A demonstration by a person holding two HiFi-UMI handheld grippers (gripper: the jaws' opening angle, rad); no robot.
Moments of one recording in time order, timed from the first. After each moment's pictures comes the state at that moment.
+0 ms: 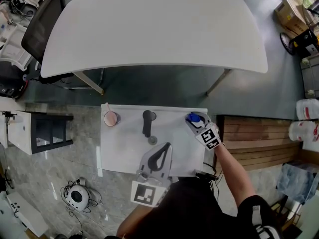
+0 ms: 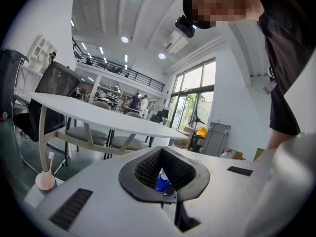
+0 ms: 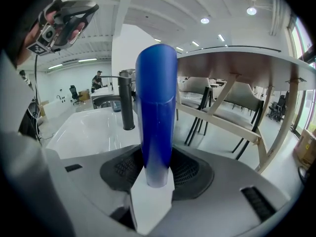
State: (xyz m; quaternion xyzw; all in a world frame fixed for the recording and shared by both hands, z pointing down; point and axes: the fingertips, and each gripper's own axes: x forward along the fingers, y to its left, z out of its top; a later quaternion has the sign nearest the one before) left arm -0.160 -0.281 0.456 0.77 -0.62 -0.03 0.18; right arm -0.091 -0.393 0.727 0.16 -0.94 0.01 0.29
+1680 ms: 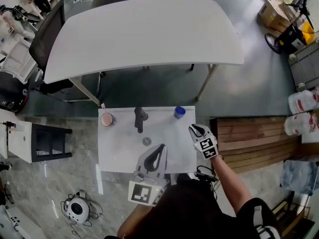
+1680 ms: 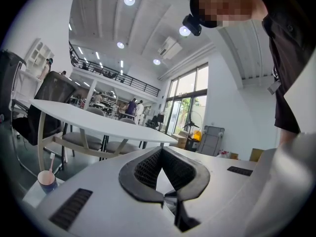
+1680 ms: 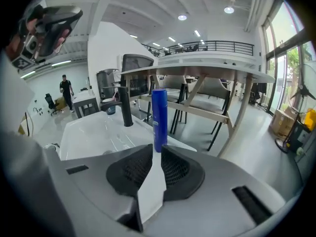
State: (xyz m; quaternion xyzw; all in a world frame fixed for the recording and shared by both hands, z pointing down) left arm -0.121 -0.222 0.432 0.78 -0.60 -0.04 0.14; right arm -0.009 -0.332 0.697 0.28 -0.90 0.08 0.31
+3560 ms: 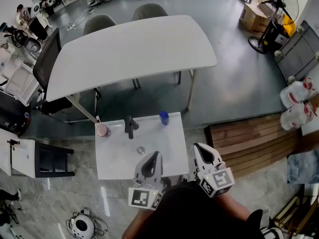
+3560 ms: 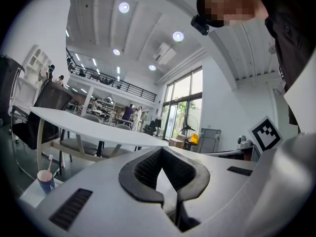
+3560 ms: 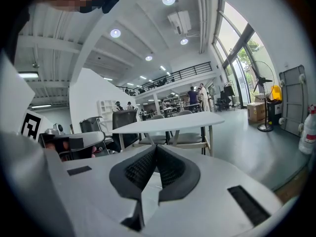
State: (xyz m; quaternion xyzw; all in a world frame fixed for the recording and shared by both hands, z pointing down) left arm -0.060 -0.173 0.412 0.80 -0.60 -0.04 0.09; right arm 0.068 -0.219 0.436 0.42 -0.90 0.12 0.06
